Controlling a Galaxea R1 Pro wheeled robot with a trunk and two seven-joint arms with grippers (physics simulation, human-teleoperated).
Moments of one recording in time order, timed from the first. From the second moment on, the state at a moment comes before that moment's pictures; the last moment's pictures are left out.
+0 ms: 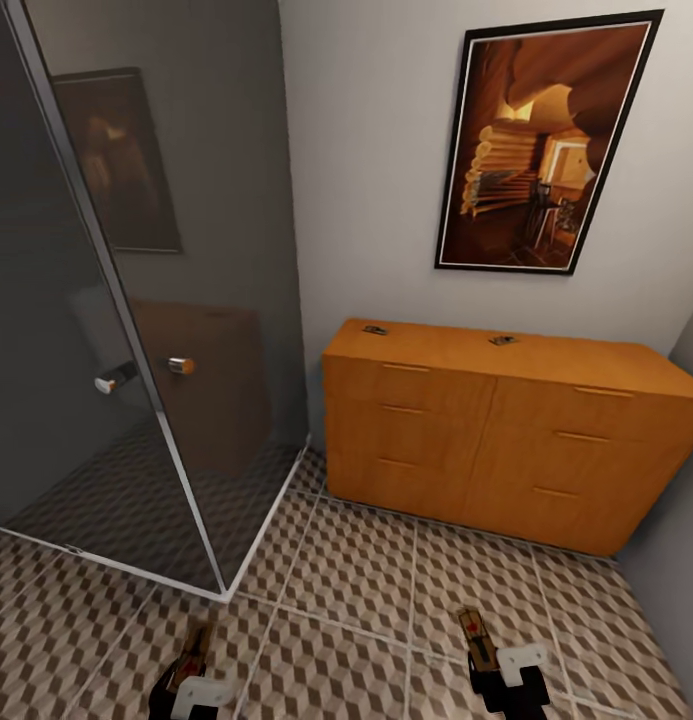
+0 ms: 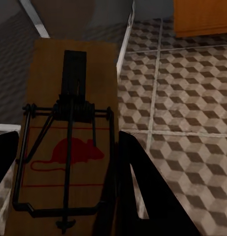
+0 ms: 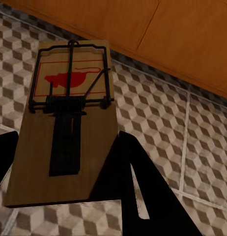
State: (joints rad) left arm -0.42 0.01 -0.35 0.07 0.04 -0.83 0.29; right arm -0.28 0.02 -0.34 -0.45 0.52 -0.39 -0.08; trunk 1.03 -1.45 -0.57
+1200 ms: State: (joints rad) left arm -0.42 0.01 -0.35 0.07 0.04 -0.82 0.29; right arm -0.28 0.02 -0.34 -0.44 0.52 -0.38 -0.08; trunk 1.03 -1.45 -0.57
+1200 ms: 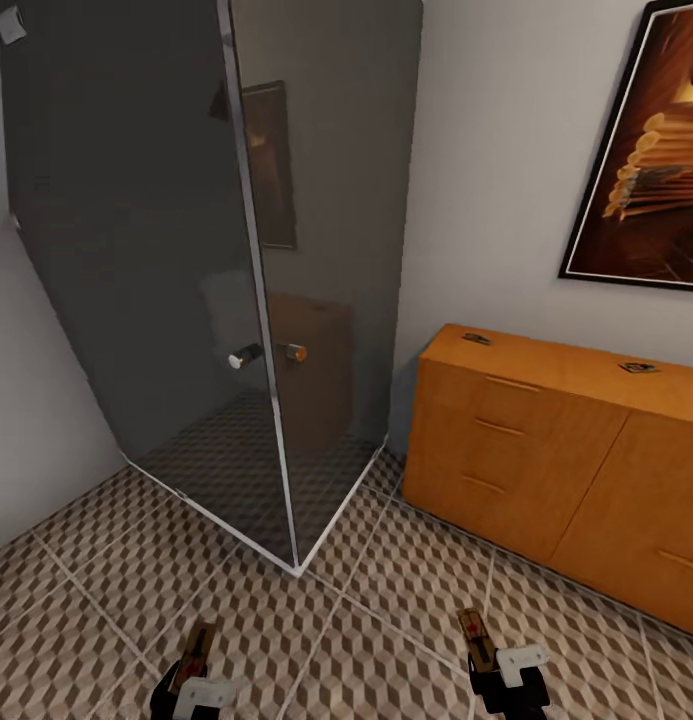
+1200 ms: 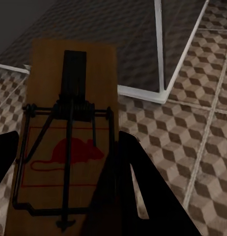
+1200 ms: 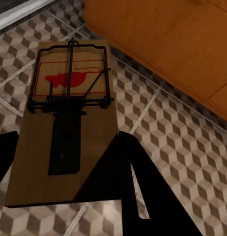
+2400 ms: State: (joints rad) left arm -0.42 0.01 -0.35 0.07 0.04 -0.81 0.29; right arm -0.28 0.02 -0.34 -0.44 0.52 -0.38 -0.08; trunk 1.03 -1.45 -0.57
